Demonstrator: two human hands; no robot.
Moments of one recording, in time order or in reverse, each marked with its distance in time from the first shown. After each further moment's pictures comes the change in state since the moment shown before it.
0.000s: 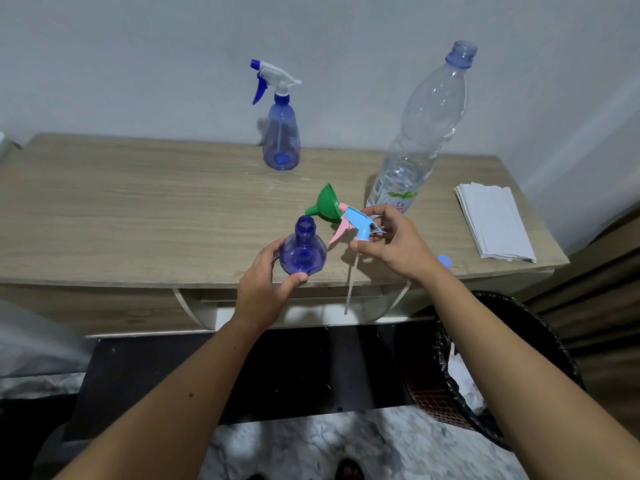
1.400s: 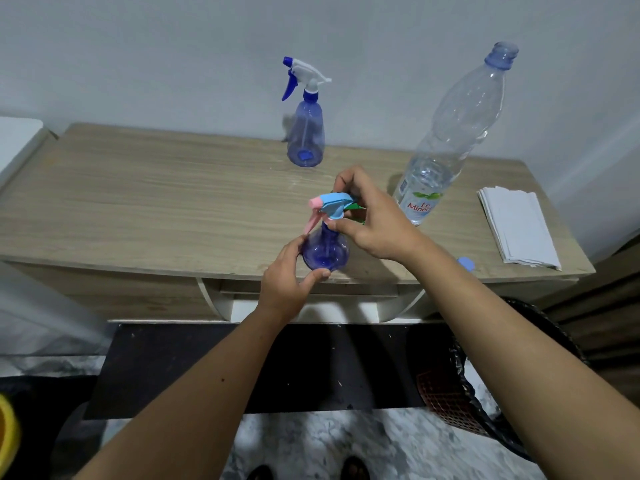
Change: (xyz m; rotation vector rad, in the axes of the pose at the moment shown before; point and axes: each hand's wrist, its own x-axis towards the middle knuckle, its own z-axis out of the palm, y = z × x) left_hand 0.002 -0.001 -0.002 -0.038 0.003 -0.017; right_hand 0.012 -0.082 0.054 -0.189 -0.178 -0.433
